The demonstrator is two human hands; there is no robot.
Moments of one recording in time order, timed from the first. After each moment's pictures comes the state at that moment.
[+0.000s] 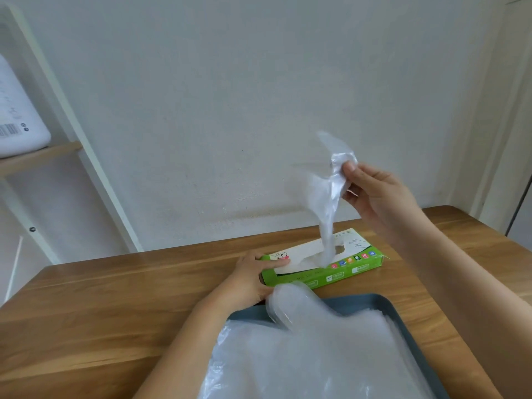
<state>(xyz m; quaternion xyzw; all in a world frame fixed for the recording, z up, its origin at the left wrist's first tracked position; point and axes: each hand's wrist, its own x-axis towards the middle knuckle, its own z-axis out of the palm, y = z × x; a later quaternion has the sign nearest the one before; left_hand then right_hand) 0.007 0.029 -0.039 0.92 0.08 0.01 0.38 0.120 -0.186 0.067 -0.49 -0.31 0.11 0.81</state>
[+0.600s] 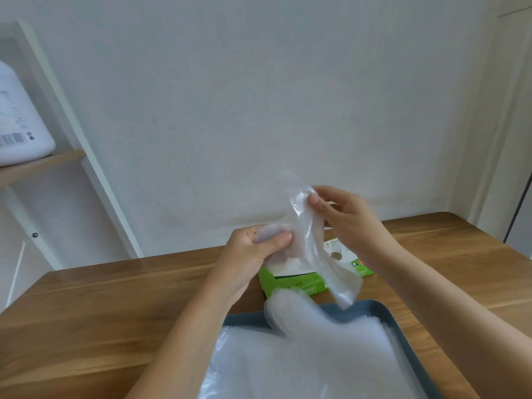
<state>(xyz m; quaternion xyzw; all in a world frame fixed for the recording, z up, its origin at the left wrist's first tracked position) -0.015 -0.020 0.047 0.71 0.04 0.15 0.69 0.089 -0.168 0.059 -0.69 -0.33 0.05 0.64</state>
